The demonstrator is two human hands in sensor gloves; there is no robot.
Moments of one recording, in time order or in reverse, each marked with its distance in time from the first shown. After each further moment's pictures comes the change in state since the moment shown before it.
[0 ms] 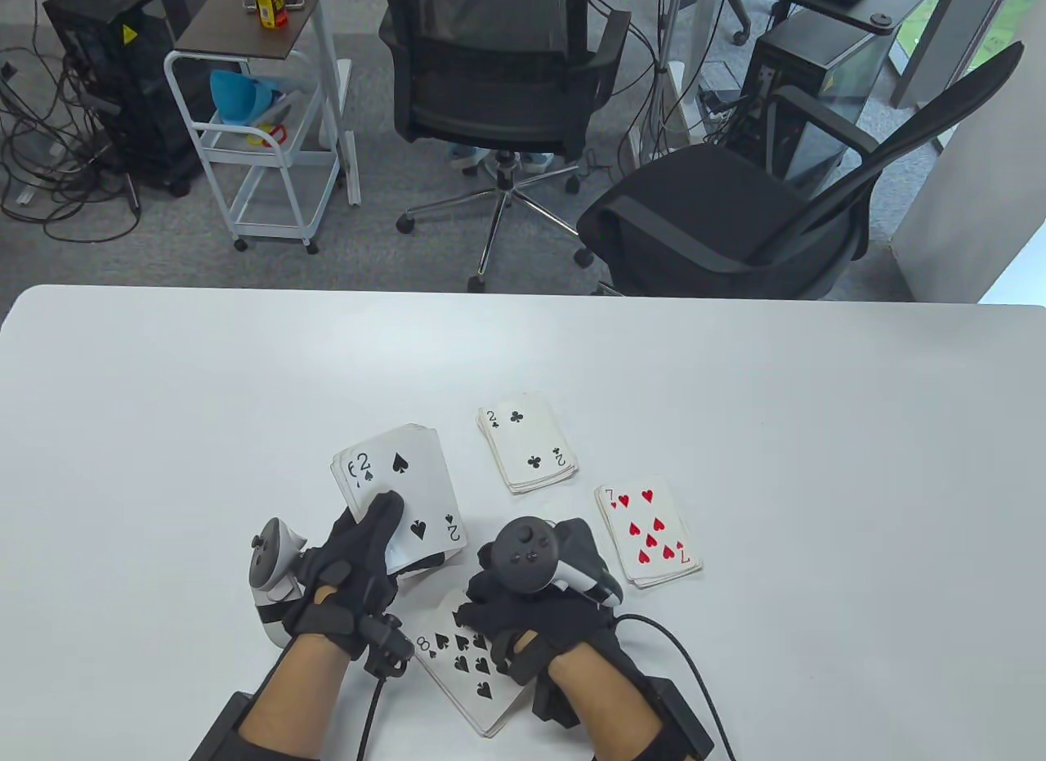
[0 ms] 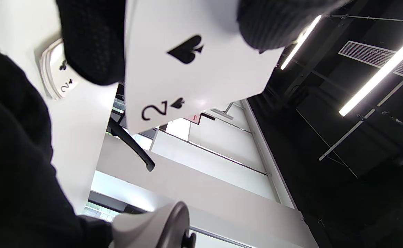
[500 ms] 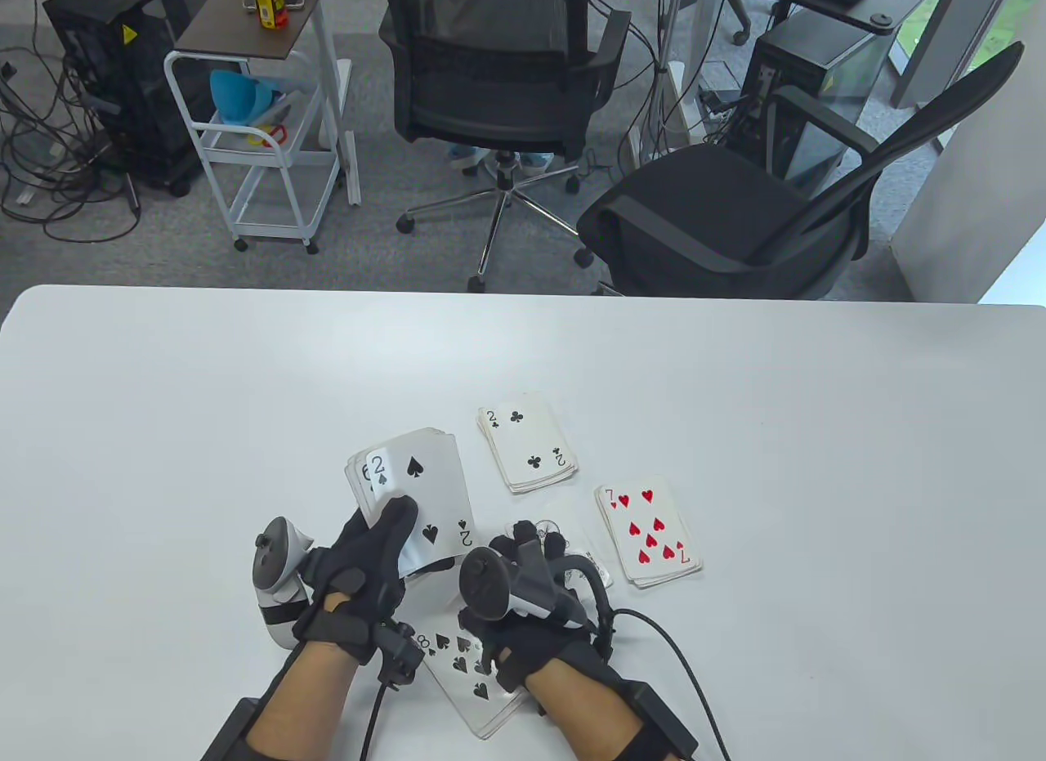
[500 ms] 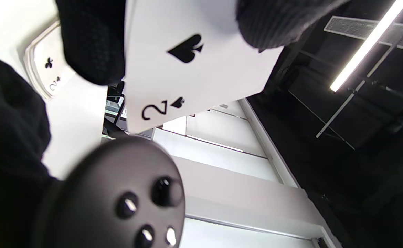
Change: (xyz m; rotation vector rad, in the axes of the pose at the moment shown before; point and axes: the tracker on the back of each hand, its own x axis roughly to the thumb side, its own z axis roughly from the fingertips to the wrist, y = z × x) left_hand 0.017 -0.019 0.004 -0.030 -0.054 -0.120; right_hand -0.004 0.002 0.000 -0.167 0.095 0.226
